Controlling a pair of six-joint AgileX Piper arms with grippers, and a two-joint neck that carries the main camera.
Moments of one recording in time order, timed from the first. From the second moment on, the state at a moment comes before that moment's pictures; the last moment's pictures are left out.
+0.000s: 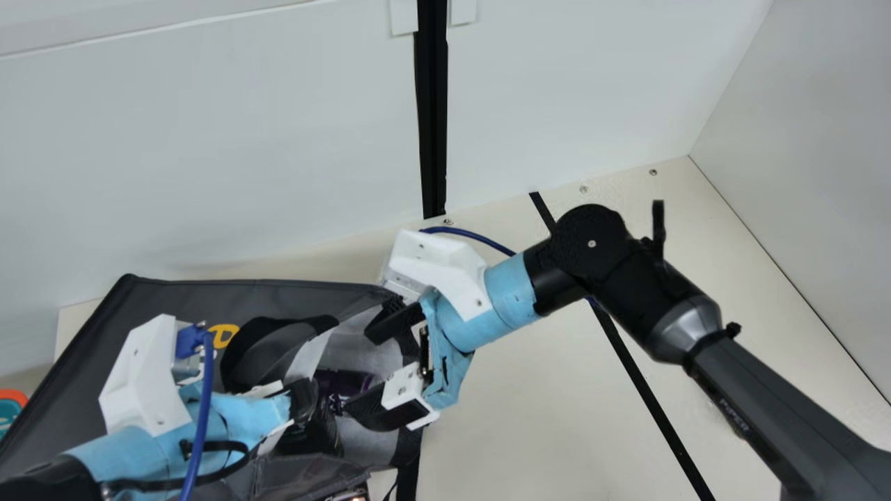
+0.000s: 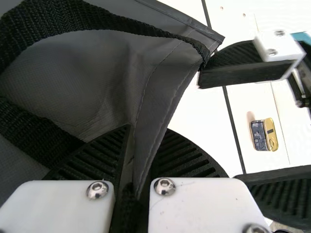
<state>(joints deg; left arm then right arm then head) -29.3 80.0 -66.6 -31.9 42.3 -7.5 7.7 90.6 -77.5 55.8 70.0 -64.3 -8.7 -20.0</state>
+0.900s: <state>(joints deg) -29.3 80.0 -66.6 -31.9 42.3 -7.5 -3.6 77.4 -76.4 48.9 67.2 -54.7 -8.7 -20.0</state>
